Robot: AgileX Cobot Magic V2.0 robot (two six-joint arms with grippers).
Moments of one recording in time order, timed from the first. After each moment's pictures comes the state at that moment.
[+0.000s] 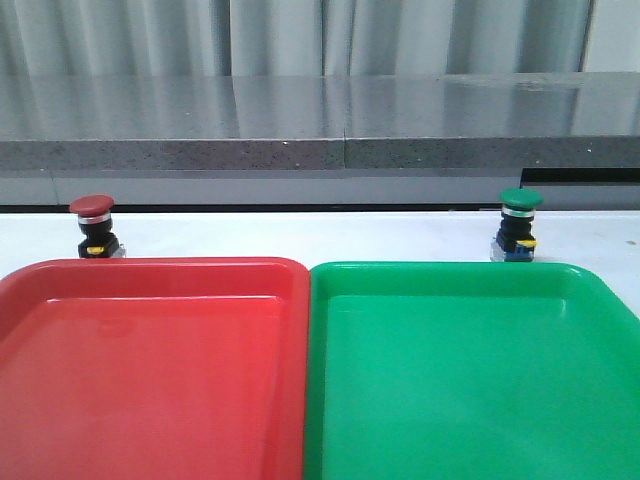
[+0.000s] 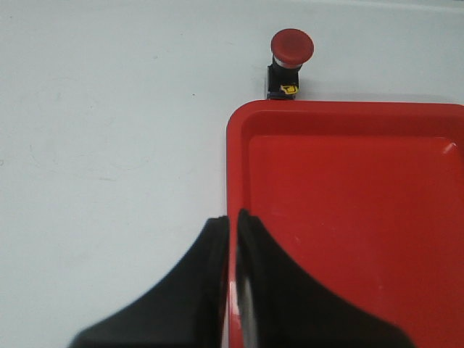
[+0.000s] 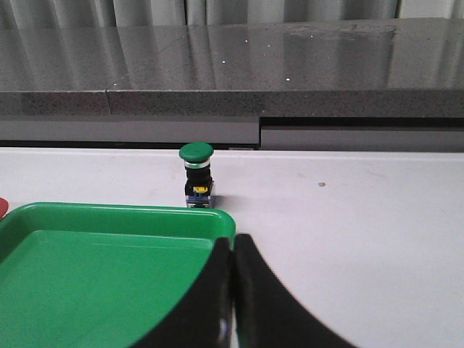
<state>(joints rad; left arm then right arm) -0.07 0.83 -0.68 -0.01 0.69 -0.09 0.06 -0.01 0.03 -0.02 0.14 0.08</state>
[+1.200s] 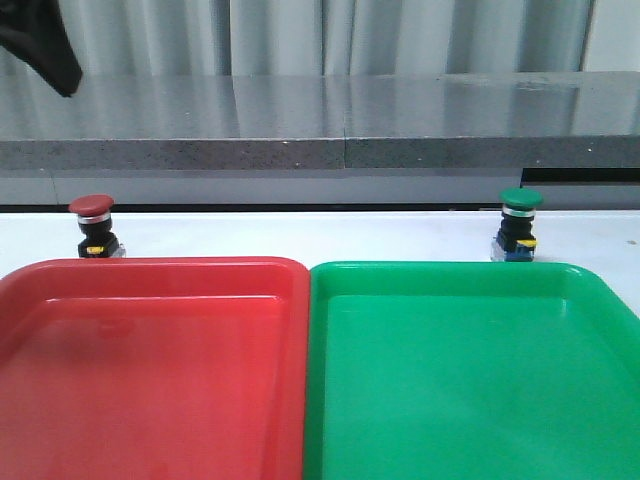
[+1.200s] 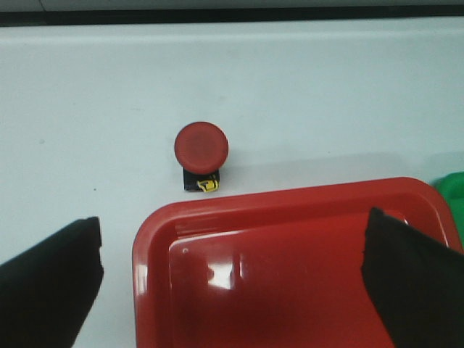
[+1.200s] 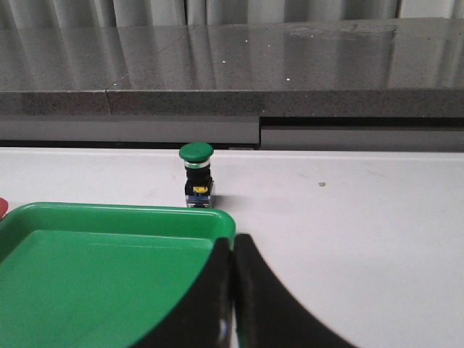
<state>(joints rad) -0.20 1.43 -1.13 -0.08 0.66 -0.06 0.06 -0.01 0.03 -0.02 0.14 0.08</state>
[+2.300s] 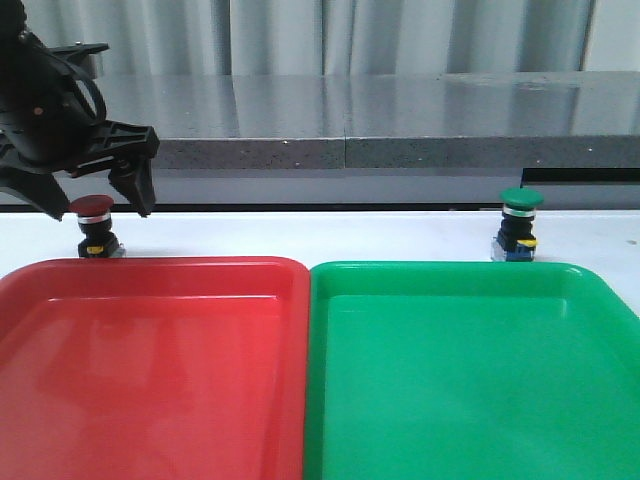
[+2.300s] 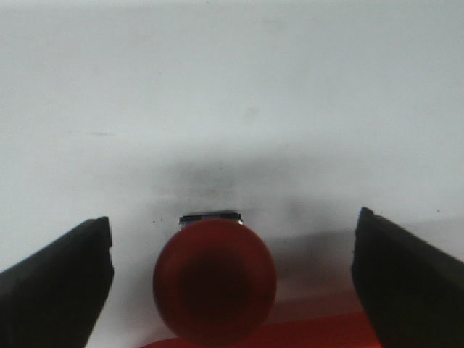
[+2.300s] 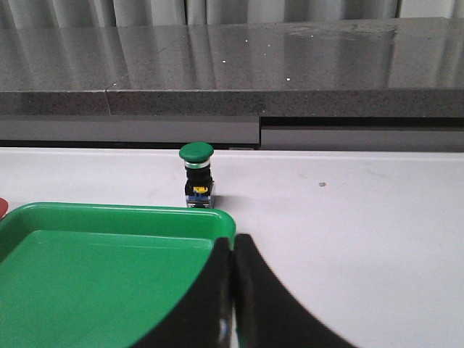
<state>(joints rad) -0.20 1.91 -1.33 -0.07 0.54 -0.06 0.06 -0.01 0.03 -0.02 0.14 0.08</state>
